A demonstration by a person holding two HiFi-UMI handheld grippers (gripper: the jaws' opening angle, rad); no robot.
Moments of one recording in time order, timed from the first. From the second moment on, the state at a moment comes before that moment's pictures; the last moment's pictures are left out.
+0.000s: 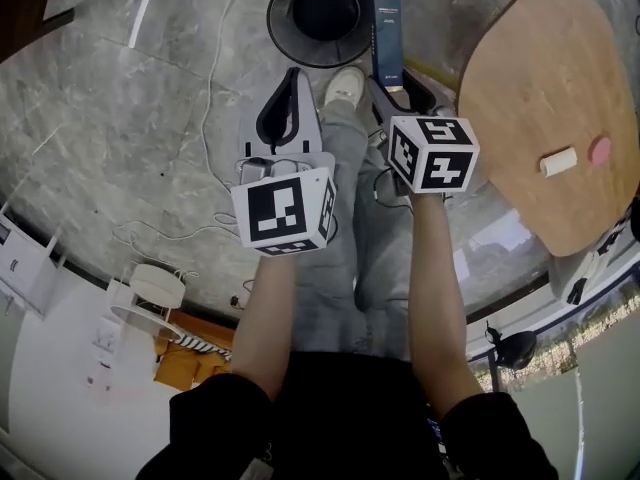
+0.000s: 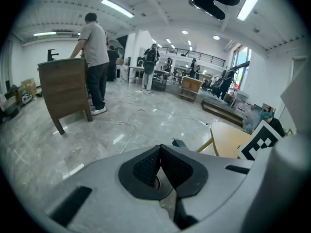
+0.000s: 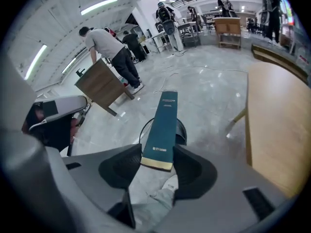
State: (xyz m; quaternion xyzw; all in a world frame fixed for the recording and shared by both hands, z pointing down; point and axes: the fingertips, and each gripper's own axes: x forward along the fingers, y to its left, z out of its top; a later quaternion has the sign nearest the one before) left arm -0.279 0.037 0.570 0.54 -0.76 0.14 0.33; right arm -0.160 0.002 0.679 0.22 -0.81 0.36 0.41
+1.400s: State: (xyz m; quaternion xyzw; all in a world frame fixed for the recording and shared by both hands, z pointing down) left arm -0.089 -0.063 0.564 0.71 -0.61 0.21 0.29; right arm 0.064 -0.055 0.627 0.50 -0.75 0.40 0.19
